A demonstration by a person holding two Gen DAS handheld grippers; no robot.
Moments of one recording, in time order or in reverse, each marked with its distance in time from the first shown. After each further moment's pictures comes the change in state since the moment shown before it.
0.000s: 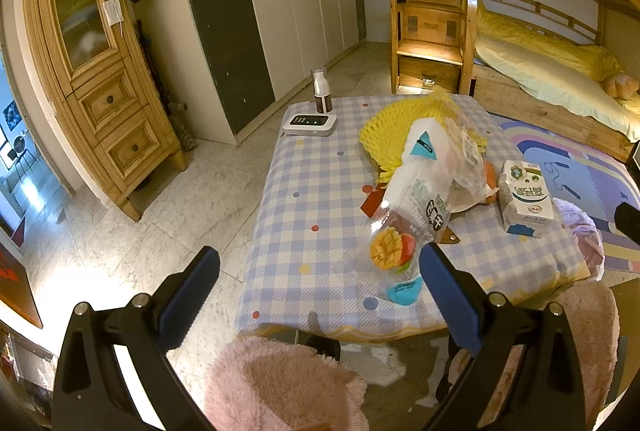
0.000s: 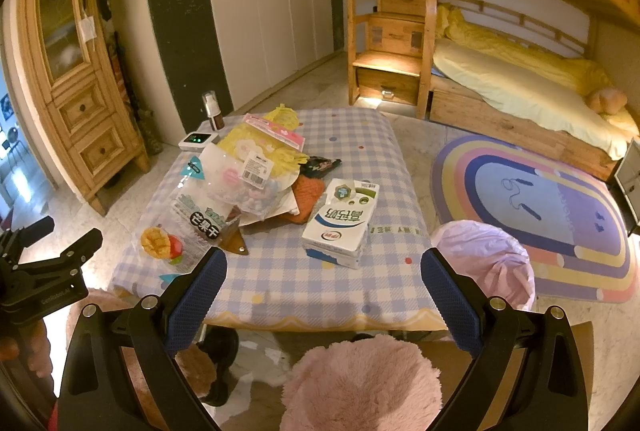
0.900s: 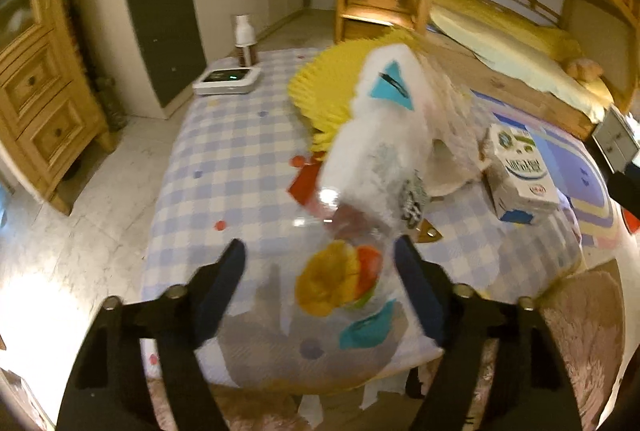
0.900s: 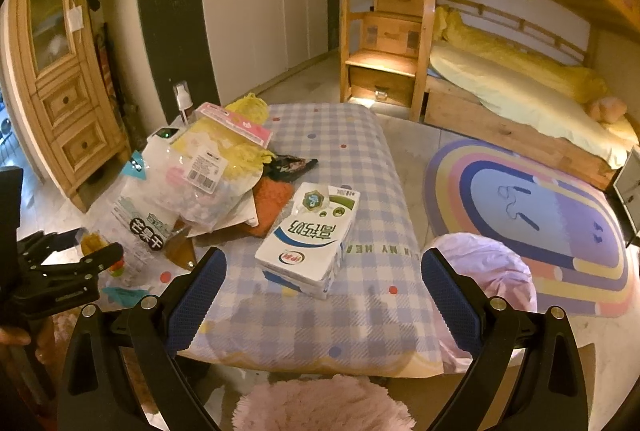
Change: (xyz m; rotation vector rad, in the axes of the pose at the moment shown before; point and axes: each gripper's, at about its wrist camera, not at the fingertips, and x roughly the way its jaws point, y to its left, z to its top) left arm 0.098 -0.038 -0.003 0.057 0.119 -0.236; right arm 0.059 -0.027 0.006 -0.029 0.008 -0.017
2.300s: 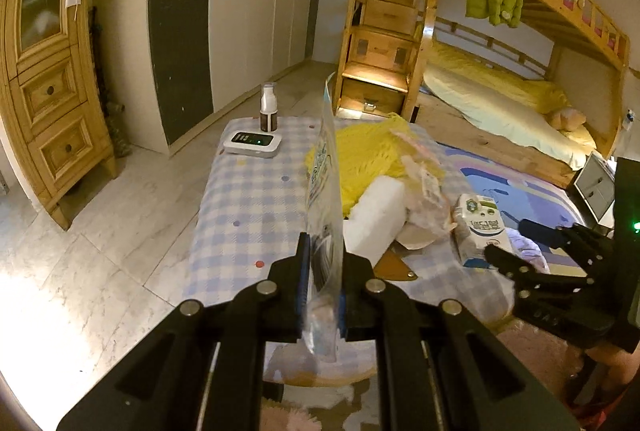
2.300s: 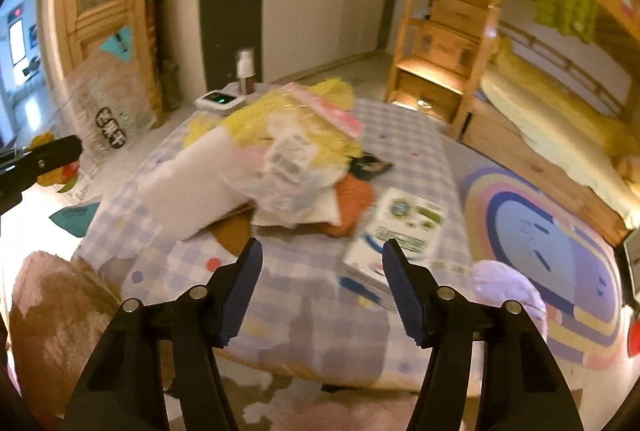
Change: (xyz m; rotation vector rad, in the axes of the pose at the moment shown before) left arm -0.077 0.031 0.010 -0.086 -0.202 -0.049; right arm 0.028 0.080 0.003 -0.215 0.024 0.067
